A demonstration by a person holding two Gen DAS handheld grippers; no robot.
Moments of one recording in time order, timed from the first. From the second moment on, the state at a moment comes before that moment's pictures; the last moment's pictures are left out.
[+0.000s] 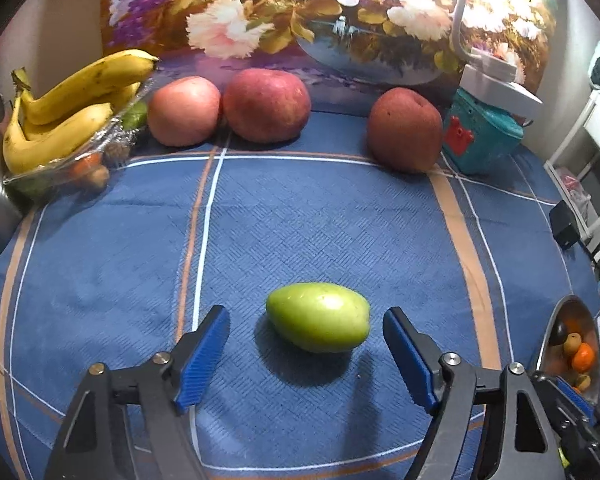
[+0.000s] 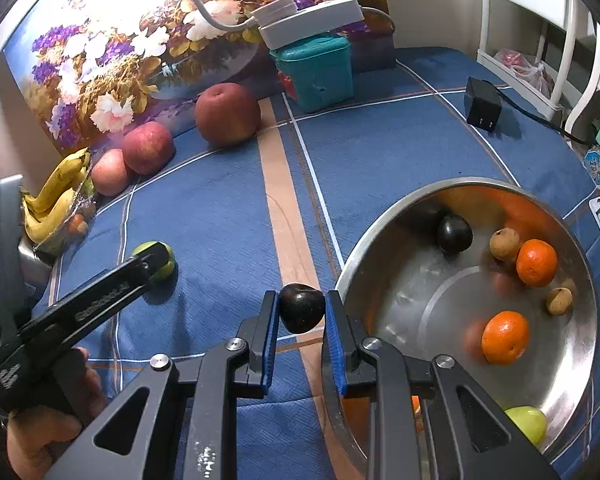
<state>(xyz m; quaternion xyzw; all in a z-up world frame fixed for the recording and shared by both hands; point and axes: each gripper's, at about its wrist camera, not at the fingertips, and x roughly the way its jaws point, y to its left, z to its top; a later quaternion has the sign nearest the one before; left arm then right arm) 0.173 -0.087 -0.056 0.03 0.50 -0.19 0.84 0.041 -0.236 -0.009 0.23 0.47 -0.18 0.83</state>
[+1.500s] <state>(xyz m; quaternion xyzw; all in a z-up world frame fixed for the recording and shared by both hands) 0.104 -0.114 0.009 0.06 0.49 -0.26 0.83 -0.001 -0.260 0.003 0.25 0.47 -0.21 0.82</state>
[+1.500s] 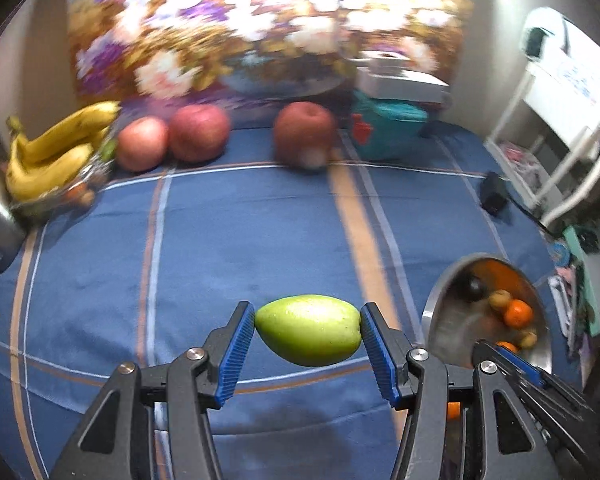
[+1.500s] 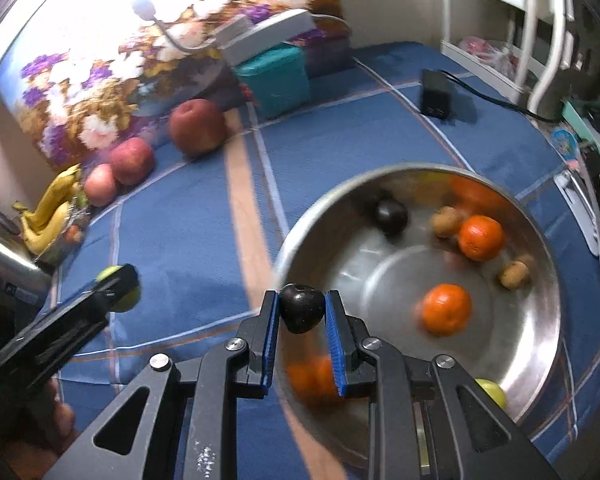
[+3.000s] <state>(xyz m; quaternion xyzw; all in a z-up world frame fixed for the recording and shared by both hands) 0.046 -0.119 -0.016 0.15 0.51 -0.18 0.83 -0.080 -0.303 -0.010 0.30 0.45 -0.27 0.80</state>
